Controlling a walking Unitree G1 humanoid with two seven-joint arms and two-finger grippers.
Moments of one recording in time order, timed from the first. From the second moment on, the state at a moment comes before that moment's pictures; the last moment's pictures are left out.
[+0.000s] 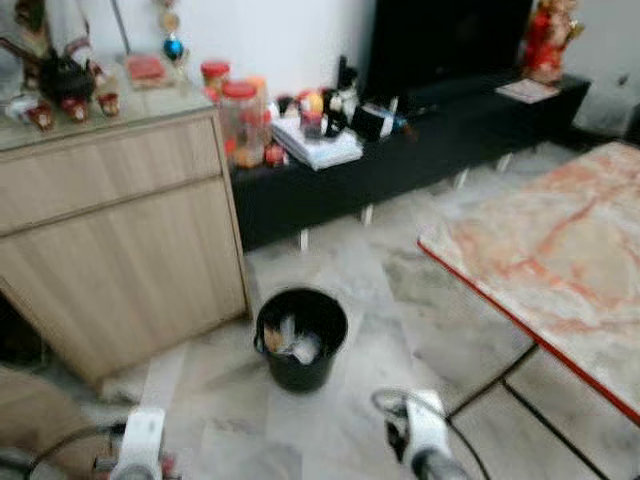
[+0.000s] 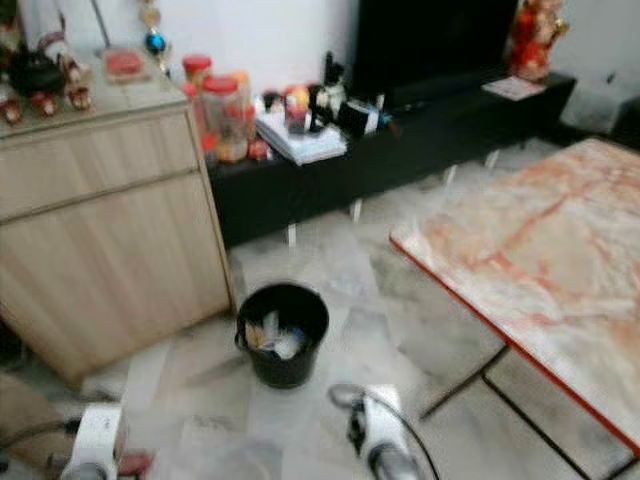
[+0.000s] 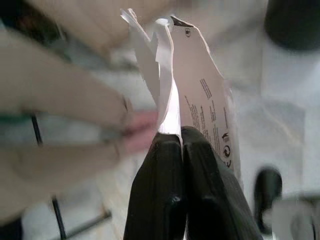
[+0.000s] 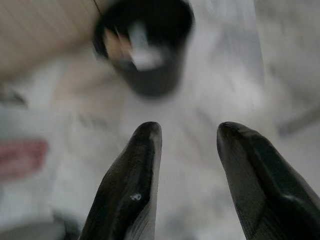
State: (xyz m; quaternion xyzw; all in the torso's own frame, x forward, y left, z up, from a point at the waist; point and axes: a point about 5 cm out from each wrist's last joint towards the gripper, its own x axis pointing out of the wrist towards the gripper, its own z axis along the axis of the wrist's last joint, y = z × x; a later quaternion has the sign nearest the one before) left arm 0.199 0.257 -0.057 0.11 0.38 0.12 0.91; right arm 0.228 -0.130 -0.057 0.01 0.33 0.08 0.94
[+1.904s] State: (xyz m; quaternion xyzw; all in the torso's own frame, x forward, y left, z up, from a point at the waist) left arm 0.329 0.156 0.083 0.09 -0.03 -0.03 0.99; right arm 0.334 -0.072 0.100 0.02 -0.07 0.20 0.98
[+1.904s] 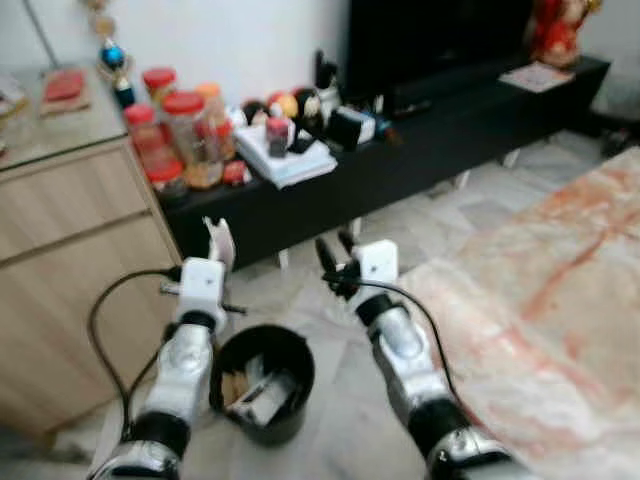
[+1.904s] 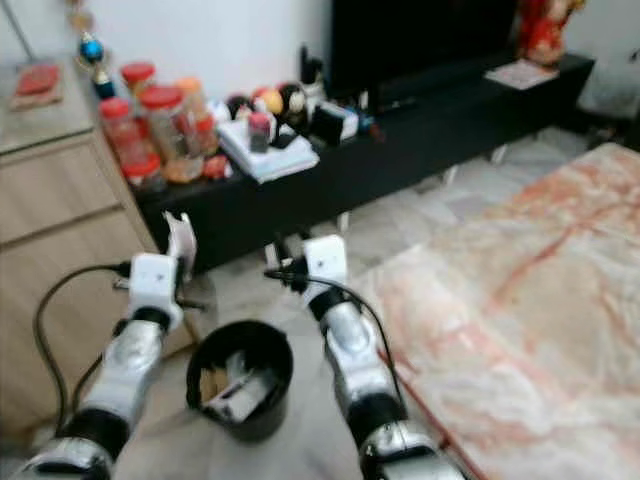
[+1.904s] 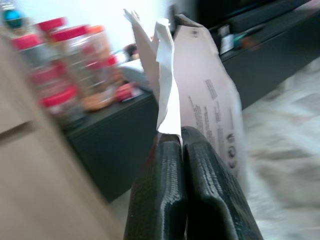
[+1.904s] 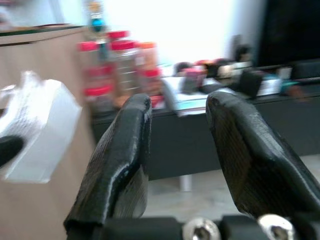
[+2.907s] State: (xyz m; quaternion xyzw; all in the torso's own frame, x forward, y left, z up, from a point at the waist) left arm 0.332 0.175 0.090 0.10 -0.04 -0.01 0.99; right arm 0.332 -0.053 0.104 0.03 -0.06 0.23 0.97
